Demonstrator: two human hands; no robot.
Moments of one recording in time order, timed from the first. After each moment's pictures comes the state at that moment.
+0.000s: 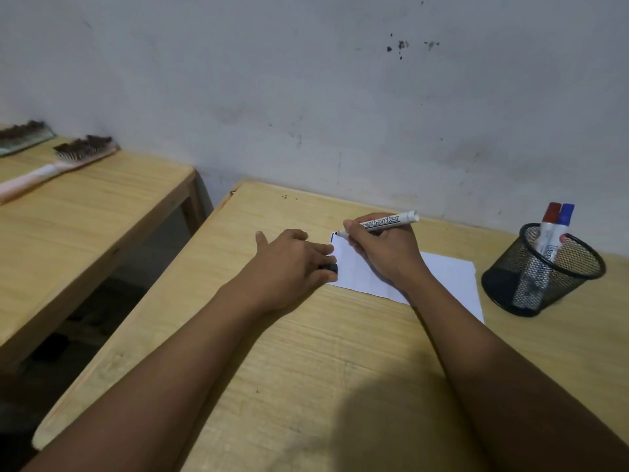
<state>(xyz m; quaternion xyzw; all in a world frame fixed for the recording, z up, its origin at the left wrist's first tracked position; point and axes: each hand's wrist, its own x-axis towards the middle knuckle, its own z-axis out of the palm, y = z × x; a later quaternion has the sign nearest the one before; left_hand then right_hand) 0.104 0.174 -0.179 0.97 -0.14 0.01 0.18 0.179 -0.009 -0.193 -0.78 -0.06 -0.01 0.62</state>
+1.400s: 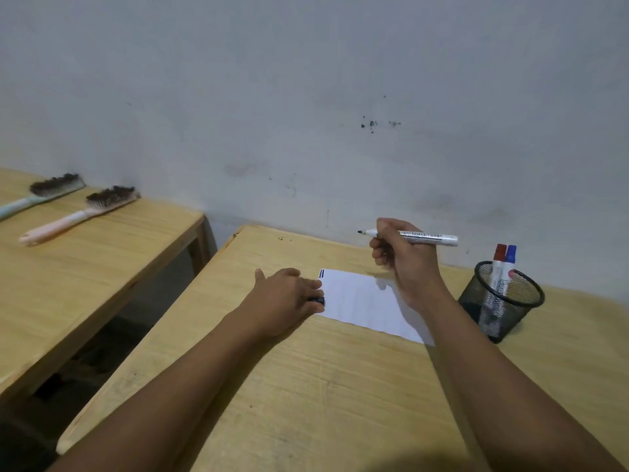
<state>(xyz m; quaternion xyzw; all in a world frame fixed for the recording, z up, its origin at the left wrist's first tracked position) 0.097 0.169 -0.175 0.98 -0.13 0.02 0.15 0.166 -0.045 -0.130 -0.62 -0.06 -0.03 0.78</state>
